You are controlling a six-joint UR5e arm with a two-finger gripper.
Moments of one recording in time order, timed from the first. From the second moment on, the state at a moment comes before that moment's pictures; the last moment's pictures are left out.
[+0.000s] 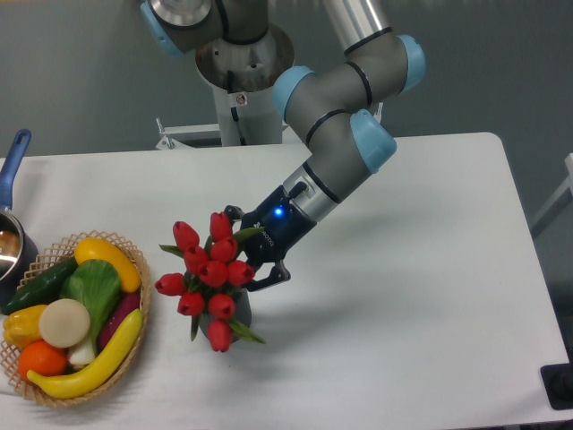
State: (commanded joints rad) arm 2.55 -1.87 -1.82 -0.96 0.55 1.38
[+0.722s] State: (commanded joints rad) arm 2.56 -1.76 -1.81 -0.96 0.51 1.26
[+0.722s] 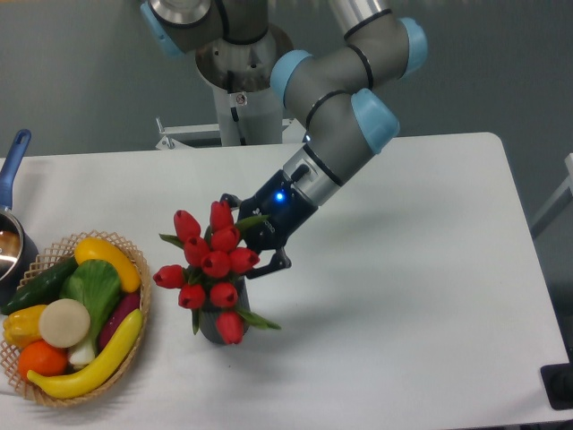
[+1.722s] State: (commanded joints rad) arm 2.57 -1.67 -1.67 -0.96 0.50 1.06
